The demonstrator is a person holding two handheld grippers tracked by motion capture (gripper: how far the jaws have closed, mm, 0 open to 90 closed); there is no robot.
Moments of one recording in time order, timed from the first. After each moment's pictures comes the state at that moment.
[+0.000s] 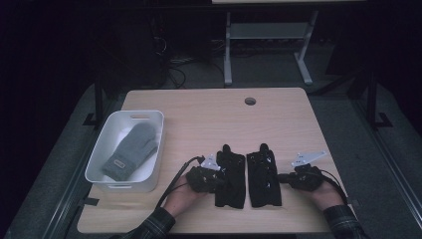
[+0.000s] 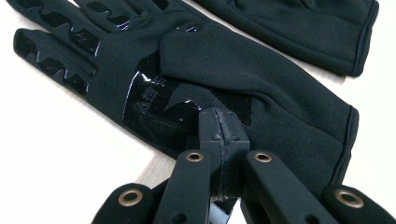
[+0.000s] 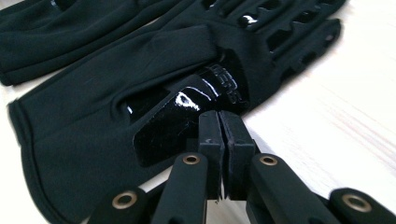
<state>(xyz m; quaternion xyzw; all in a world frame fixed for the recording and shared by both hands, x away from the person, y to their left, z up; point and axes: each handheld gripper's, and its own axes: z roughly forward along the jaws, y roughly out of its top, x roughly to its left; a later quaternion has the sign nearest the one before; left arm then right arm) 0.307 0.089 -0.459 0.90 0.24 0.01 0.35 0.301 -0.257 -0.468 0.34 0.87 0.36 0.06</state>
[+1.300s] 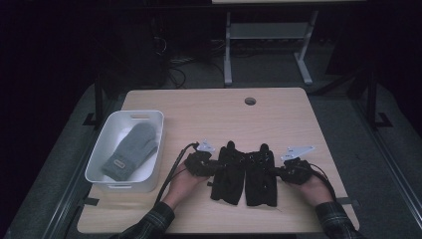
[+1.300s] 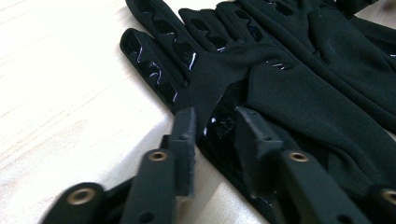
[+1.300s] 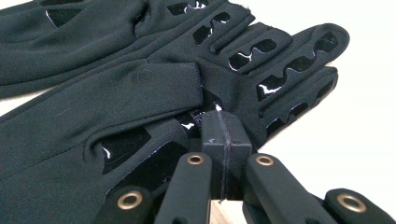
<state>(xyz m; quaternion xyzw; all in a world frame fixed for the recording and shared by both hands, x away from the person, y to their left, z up) 0.352 0.096 -0.467 0.87 0.31 0.04 0.37 0.319 -0.234 -0.465 0.34 0.87 0.35 0.08</state>
